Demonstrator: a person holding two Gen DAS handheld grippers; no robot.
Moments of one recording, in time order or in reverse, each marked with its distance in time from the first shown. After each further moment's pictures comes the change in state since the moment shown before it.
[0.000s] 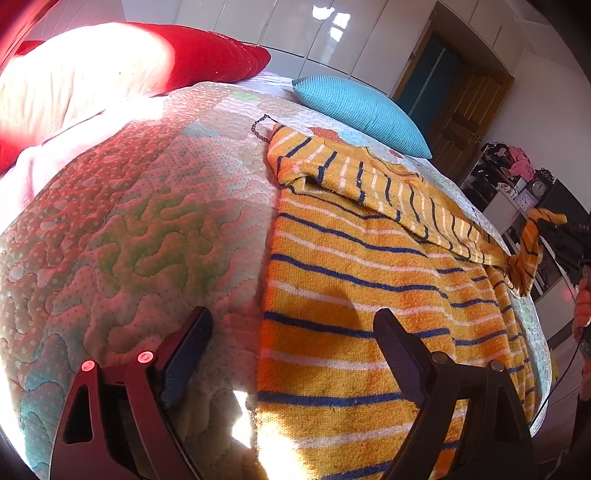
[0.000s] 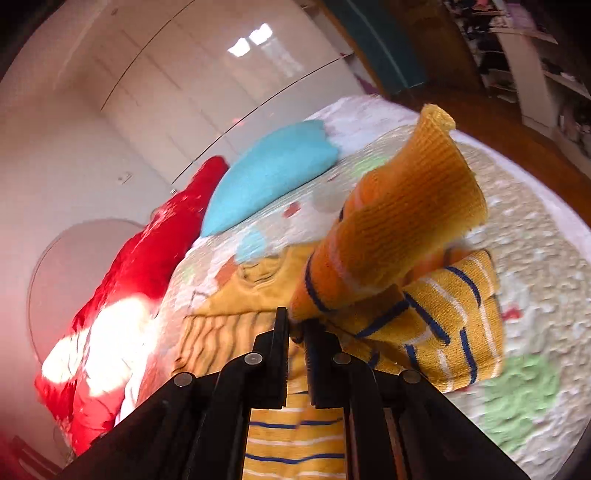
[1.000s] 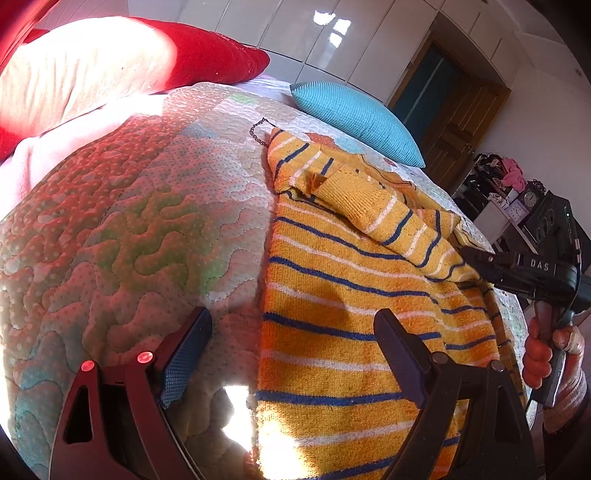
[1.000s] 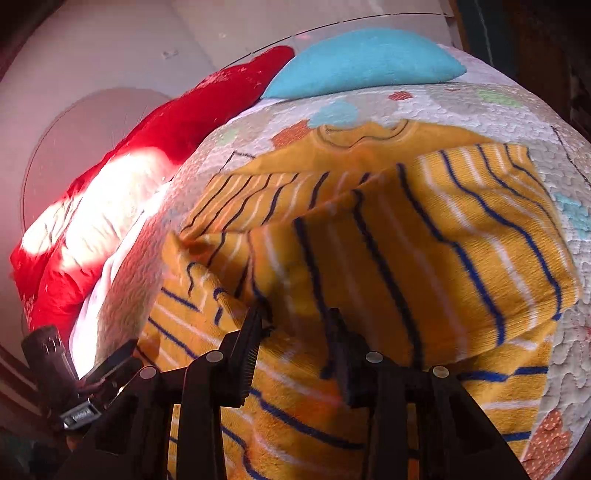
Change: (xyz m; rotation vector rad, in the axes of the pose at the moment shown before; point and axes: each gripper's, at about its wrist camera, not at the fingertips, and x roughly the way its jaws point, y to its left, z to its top) left arm -0.004 0.003 -0.002 -0.033 -0.019 -0.048; right arm 0.109 0.078 -0.105 -0.353 0.335 0.015
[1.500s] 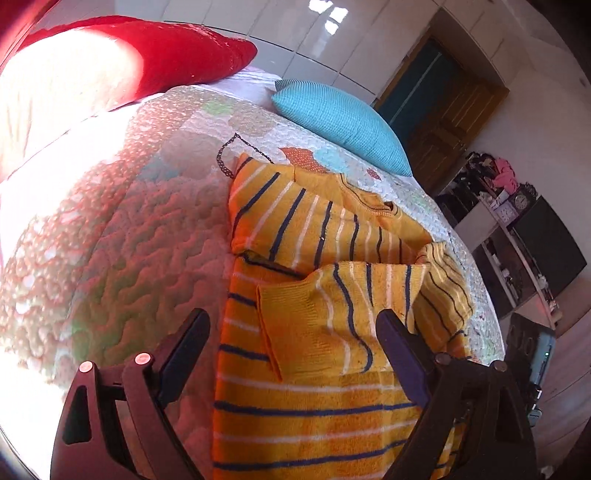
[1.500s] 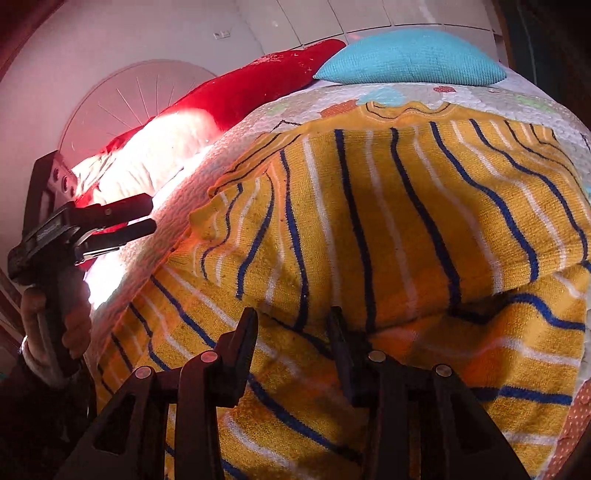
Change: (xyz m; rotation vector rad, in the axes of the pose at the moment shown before) left arm 0.020 -0.030 0.079 0.016 0.100 -0.036; right arm -0.006 -0.007 -0.051 -0.111 -0.032 0.109
